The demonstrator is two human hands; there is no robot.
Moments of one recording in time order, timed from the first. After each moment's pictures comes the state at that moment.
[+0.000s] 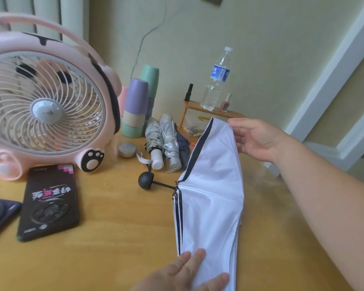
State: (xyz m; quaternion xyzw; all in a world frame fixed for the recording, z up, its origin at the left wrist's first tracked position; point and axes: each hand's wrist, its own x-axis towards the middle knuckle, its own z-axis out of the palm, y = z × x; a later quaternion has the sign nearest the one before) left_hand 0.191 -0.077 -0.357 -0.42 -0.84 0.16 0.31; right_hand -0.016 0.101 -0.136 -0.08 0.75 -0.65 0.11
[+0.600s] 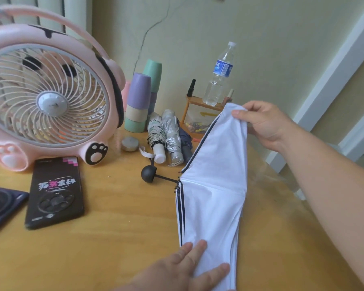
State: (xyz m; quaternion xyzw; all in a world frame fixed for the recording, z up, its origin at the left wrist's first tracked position) left_hand 0.196 -0.056 -0.381 -0.25 -0.90 -0.05 0.35; right_hand -0.006 0.096 -0.122 -0.16 0.81 -0.57 -0.04
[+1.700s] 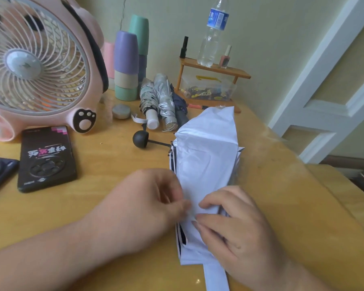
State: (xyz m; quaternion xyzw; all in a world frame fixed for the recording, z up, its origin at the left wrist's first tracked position) left_hand 0.235 -0.103 -0.253 -0.05 -0.88 -0.48 0.00; right_hand 0.199 0.125 -0.302 -0.44 0.83 -0.21 -0.25
